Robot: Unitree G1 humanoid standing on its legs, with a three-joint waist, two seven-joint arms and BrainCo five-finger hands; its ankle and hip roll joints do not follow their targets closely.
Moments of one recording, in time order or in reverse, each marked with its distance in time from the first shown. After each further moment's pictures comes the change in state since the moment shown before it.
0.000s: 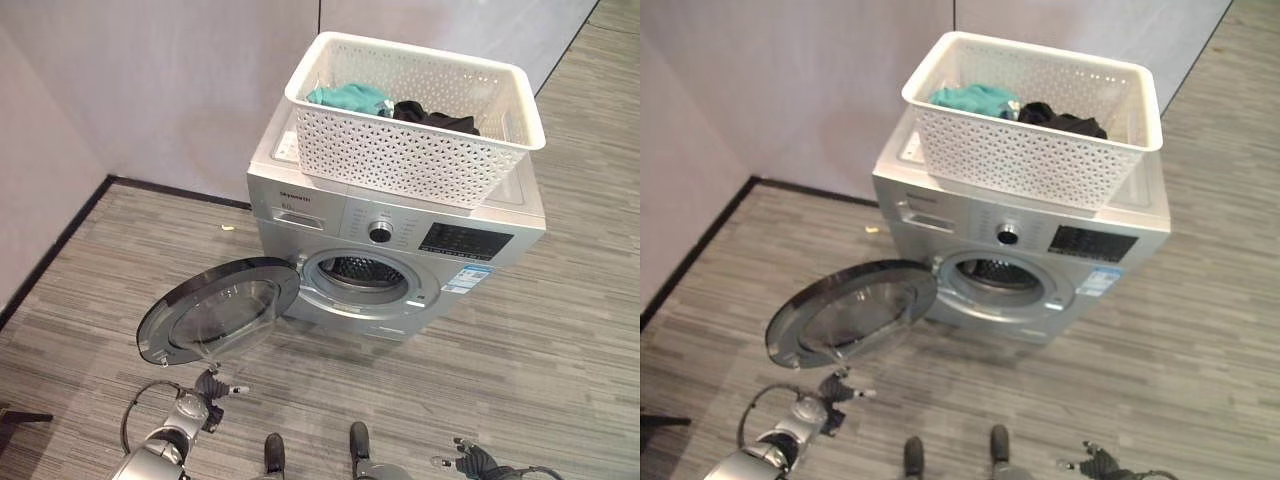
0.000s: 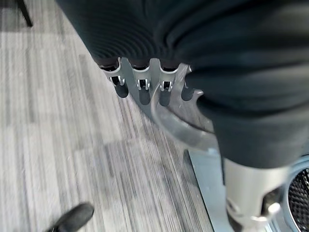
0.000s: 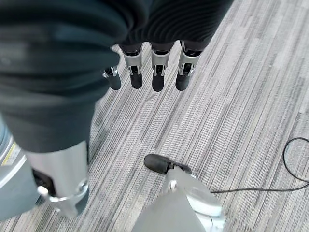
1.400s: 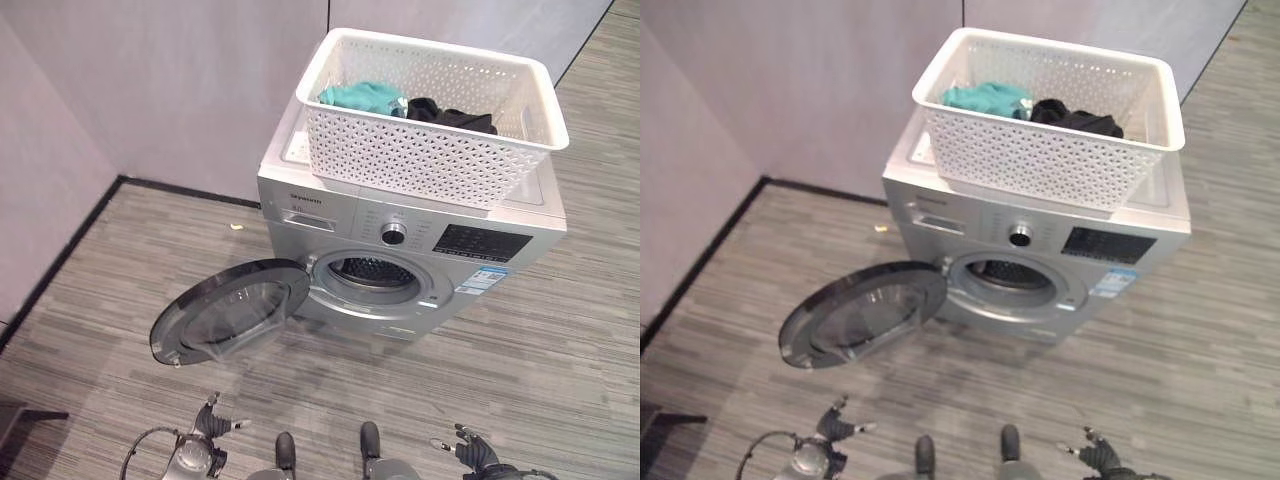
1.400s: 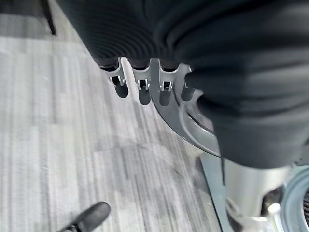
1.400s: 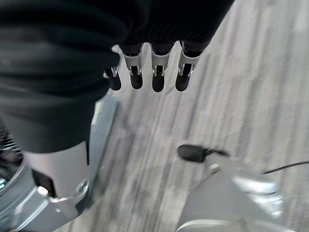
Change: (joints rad) left arm 0.384 -0.057 0.066 -0.276 0.054 -0.025 0.077; right arm 0.129 0.049 -0.155 -0.205 0.037 0.001 -0.004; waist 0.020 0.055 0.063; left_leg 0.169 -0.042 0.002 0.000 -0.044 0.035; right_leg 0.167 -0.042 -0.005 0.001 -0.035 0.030
